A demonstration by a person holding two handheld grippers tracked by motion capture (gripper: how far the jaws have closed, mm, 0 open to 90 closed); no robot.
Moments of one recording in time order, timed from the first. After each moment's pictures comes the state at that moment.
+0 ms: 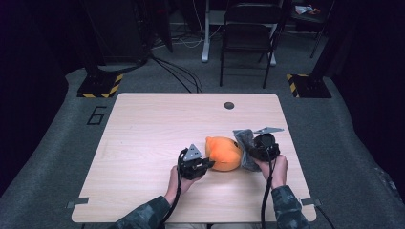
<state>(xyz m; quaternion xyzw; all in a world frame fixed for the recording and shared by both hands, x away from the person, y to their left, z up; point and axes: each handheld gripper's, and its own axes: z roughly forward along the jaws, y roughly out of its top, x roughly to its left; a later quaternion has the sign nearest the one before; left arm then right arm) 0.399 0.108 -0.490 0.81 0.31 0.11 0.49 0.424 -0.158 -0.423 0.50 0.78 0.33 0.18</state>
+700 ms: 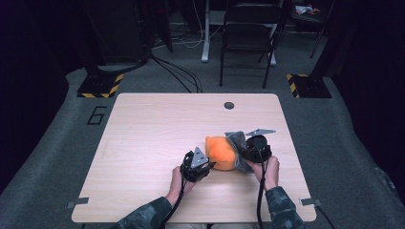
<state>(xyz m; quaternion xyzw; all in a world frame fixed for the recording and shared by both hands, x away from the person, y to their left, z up) 0.395 0.097 -0.495 0.82 0.28 0.18 0.46 0.426 -0.145 -0.433 0.50 0.78 0.34 0.17</state>
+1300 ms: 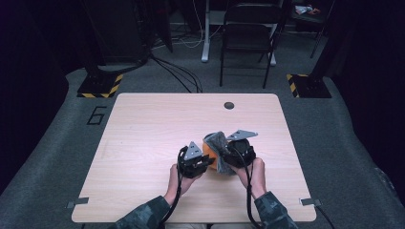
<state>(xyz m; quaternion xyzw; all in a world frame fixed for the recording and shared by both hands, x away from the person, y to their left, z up) 0.395 0.106 -0.473 0.80 0.32 0.13 0.49 0.394 -0.084 -0.403 0.42 0.81 0.37 0.18</state>
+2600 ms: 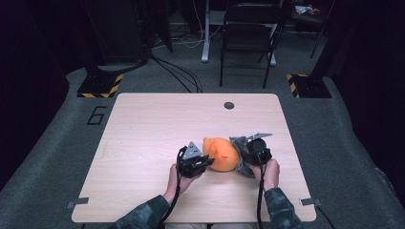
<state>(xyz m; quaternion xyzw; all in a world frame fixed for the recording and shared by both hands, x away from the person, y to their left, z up) 0.399 0.109 -0.479 0.80 0.32 0.12 0.50 0.434 -0.150 -0.466 0.52 0.78 0.28 0.17</state>
